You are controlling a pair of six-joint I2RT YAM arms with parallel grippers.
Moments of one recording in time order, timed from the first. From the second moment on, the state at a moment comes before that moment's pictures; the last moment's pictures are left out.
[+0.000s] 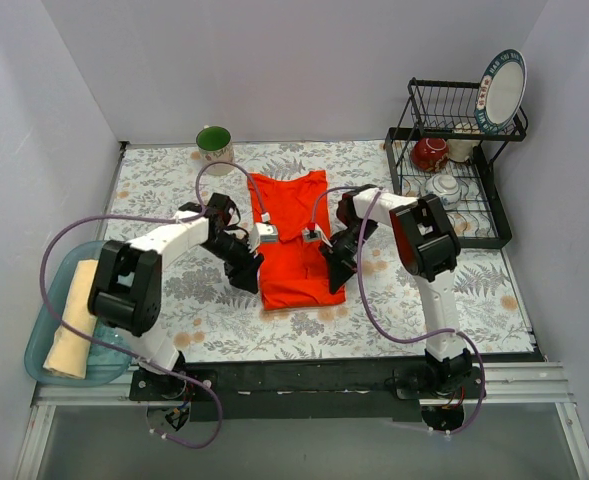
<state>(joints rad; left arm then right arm) -0.34 1.74 1.13 -0.92 0.78 0.83 0.47 2.25 1.56 -1.35 -0.95 -1.23</state>
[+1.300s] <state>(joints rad) -0.73 1.34 0.48 0.01 0.48 0.80 0.54 2.33 1.63 -1.38 -0.98 -1.10</state>
